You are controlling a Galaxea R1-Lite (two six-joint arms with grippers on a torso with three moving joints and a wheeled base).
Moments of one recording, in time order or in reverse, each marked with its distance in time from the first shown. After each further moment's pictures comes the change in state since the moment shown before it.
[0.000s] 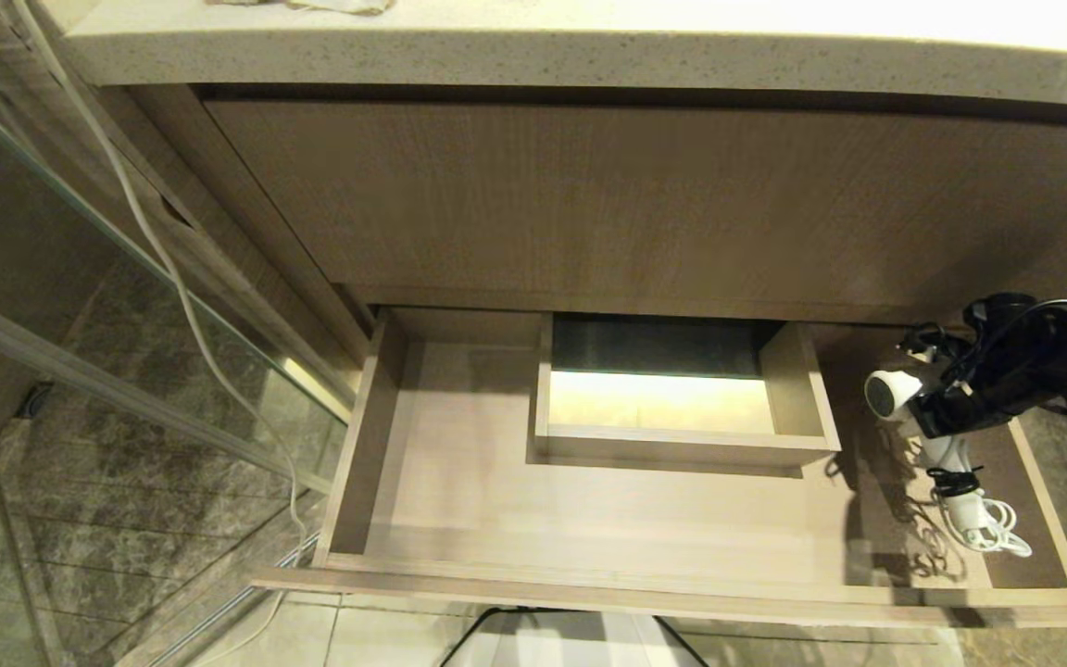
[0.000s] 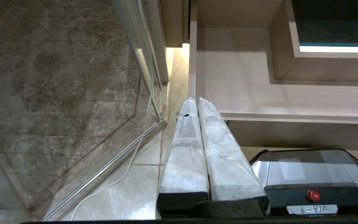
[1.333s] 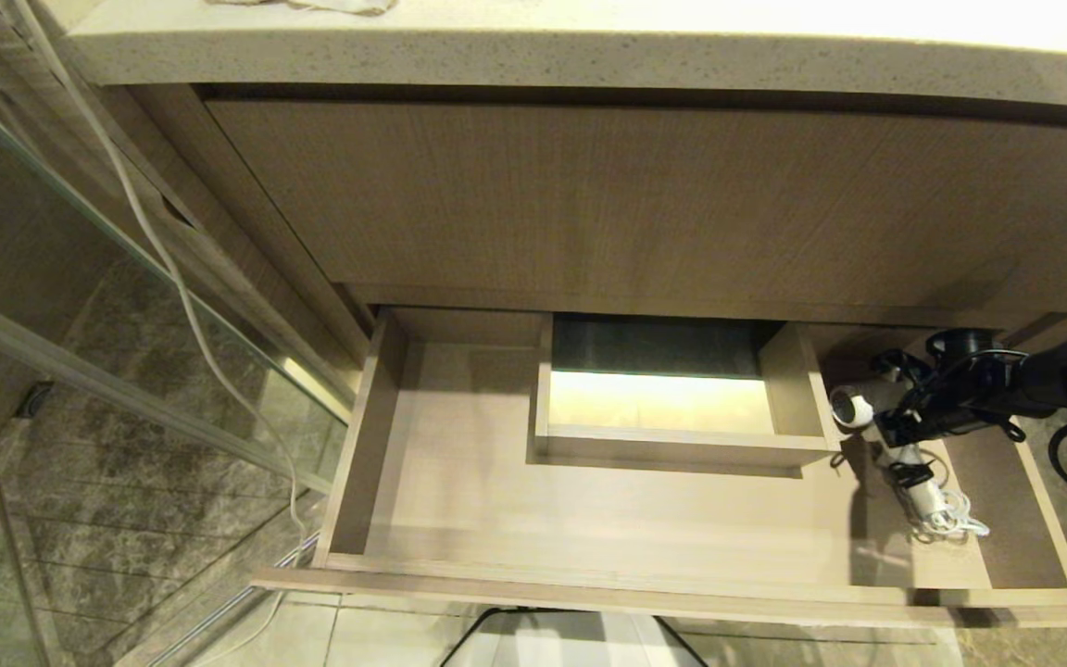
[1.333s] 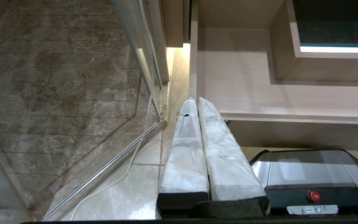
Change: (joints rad) left arm 0.000 0.000 0.000 0.000 0.000 0.000; right arm -0.007 0.299 -0.227 -0.204 0.005 -0.027
